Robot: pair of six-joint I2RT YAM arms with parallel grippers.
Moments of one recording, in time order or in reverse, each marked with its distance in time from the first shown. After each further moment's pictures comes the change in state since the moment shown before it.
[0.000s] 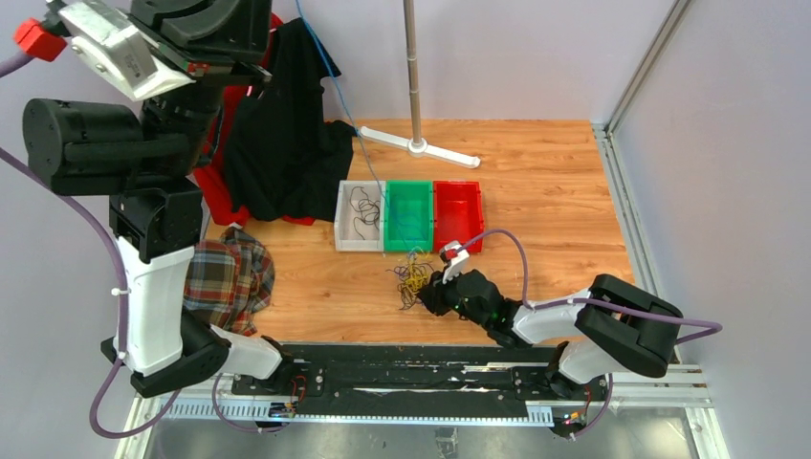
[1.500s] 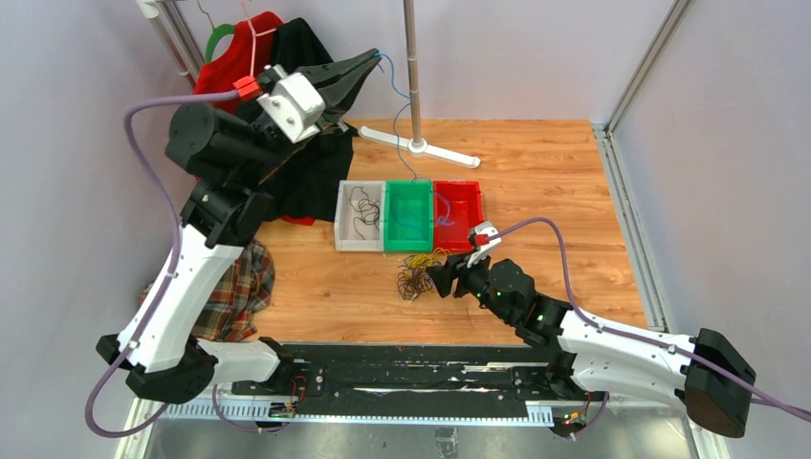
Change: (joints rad) left arm 0.000 -0.126 -0.535 0.148 0.206 0.206; right arm 0.000 -0.512 0.097 -0.446 0.167 -0.122
